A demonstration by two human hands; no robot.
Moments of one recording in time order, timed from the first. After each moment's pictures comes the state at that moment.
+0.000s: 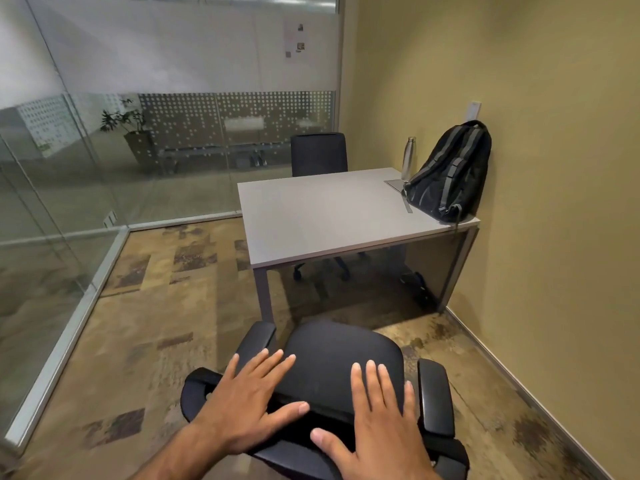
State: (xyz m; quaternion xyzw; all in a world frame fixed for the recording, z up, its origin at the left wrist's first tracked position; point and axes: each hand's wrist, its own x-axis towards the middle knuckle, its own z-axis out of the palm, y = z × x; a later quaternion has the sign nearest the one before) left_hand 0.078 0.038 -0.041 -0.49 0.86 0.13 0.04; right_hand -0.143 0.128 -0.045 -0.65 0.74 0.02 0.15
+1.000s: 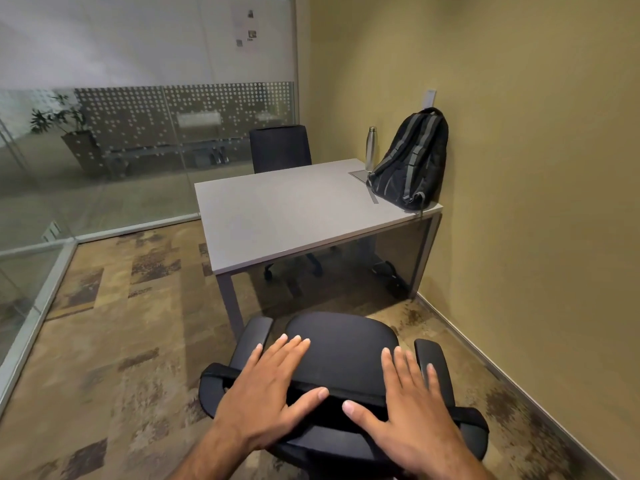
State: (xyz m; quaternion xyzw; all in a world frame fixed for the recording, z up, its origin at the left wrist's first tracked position) left_hand -0.003 0.011 -0.045 -0.42 0.89 0.14 -0.07; right_hand -0.231 0.112 -0.048 -0.58 0.79 -0.01 0.17
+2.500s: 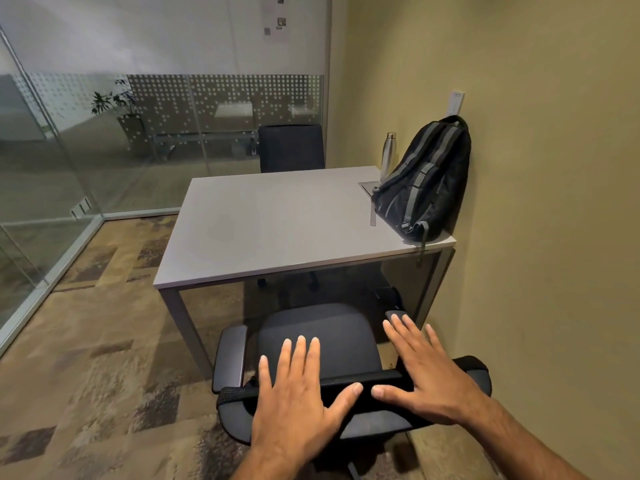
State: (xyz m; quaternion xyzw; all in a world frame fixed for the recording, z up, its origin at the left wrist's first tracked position) left_hand -0.384 -0.085 -0.059 -0.63 0.76 0.12 -0.07; right_hand -0.634 -0.100 -0.052 -0.78 0.61 -0.01 0.11
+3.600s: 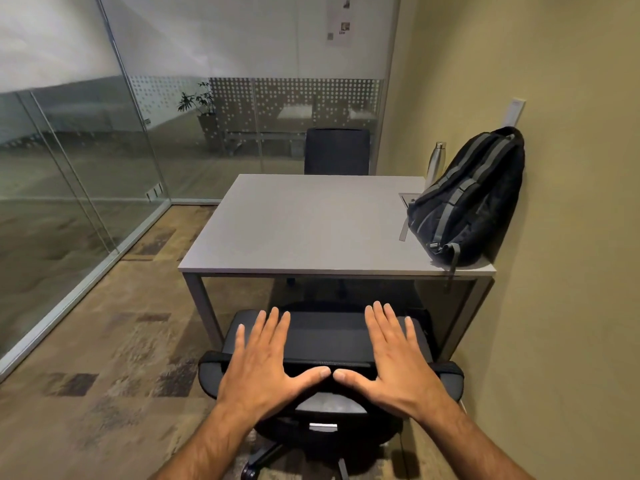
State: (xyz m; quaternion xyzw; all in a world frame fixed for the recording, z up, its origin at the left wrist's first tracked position) left_hand -0.430 -0.140 -0.049 -0.70 0.71 0.08 -0.09; right_hand -0.676 -0.176 -0.056 -0.82 0.56 -0.11 0.10
